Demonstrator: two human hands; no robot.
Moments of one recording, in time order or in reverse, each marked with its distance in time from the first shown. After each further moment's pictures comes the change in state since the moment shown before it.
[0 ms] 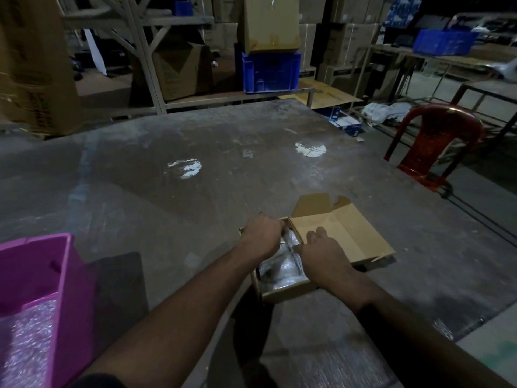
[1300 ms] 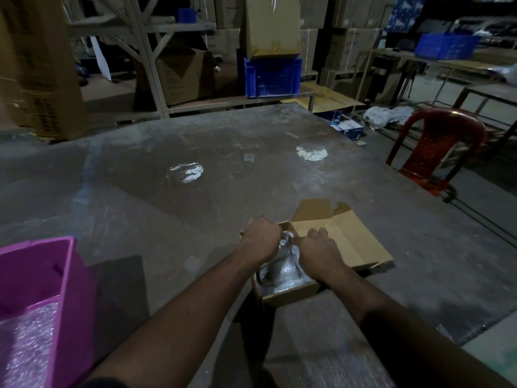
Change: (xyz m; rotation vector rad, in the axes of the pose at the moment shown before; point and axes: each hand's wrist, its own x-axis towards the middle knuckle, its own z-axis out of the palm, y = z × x) left_hand 0.003 -0.003 0.006 0.100 0.031 -0.019; right_hand 0.025 0.004 0.008 0.236 -0.020 0.113
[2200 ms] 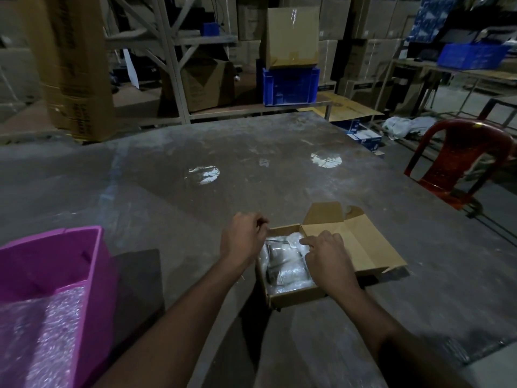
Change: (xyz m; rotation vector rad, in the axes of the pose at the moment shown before) left_hand -0.052 -0.038 -0.027 -0.484 0.305 -0.370; right_hand -0.029 -0.007 0.003 0.385 0.314 0.016
